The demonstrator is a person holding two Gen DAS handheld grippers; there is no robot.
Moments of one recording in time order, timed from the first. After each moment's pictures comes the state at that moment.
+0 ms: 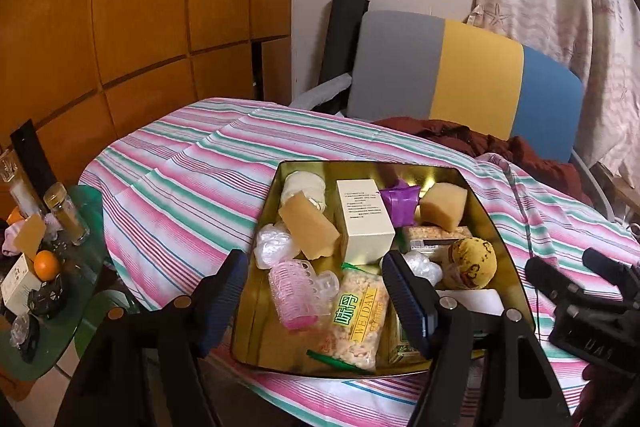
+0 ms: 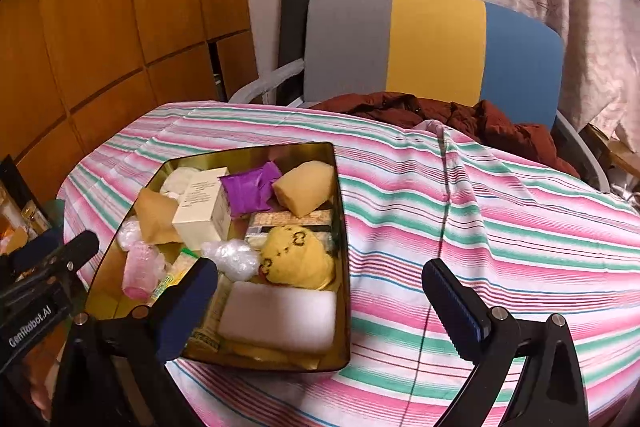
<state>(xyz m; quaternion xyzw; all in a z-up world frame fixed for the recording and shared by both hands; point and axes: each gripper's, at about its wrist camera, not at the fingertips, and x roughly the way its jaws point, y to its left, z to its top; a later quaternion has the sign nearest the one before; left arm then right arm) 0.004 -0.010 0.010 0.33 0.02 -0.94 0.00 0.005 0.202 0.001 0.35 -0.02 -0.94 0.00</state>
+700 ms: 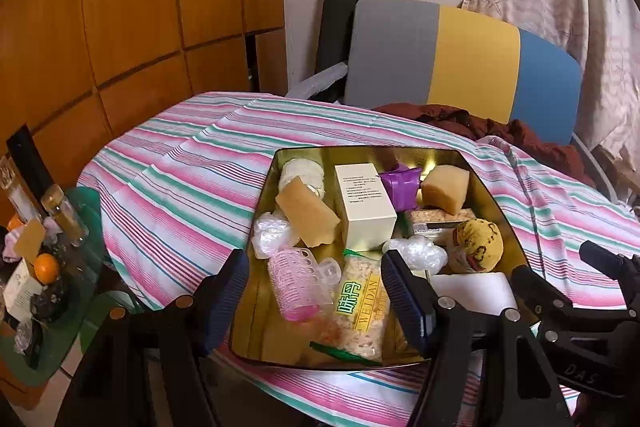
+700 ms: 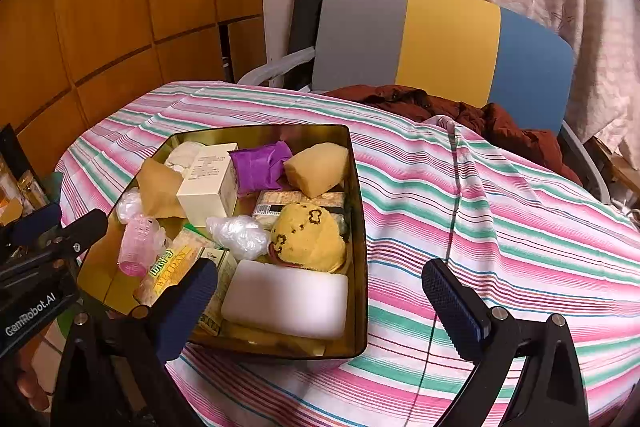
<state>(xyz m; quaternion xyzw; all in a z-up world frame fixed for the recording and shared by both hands) 0.002 -0.007 -0.002 0.35 0.00 -0.94 0.00 0.006 0.187 -0.013 0.37 0.01 -0.93 0.01</state>
